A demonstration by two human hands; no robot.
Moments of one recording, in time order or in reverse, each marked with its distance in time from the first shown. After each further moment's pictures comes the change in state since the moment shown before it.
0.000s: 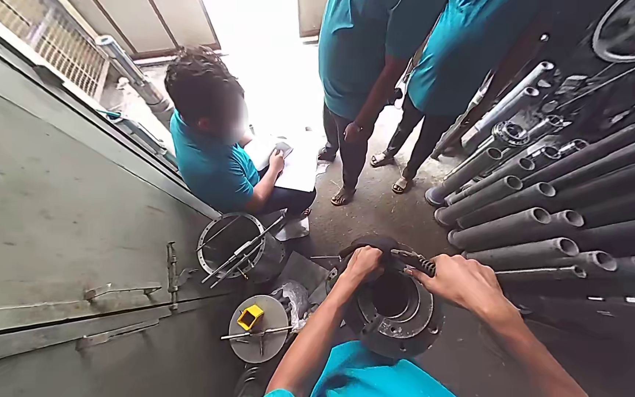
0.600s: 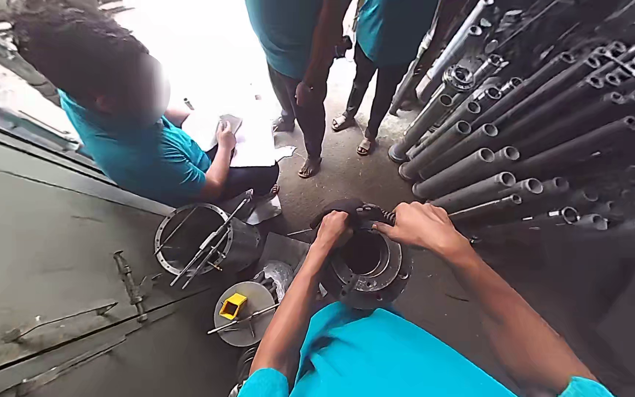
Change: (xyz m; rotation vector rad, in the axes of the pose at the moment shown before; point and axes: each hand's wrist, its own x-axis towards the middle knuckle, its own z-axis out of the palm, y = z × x) left_hand 0.010 -0.019 0.022 0.000 0.123 0.031; right_hand -0.002 0.003 0.007 0.112 0.121 -0.052
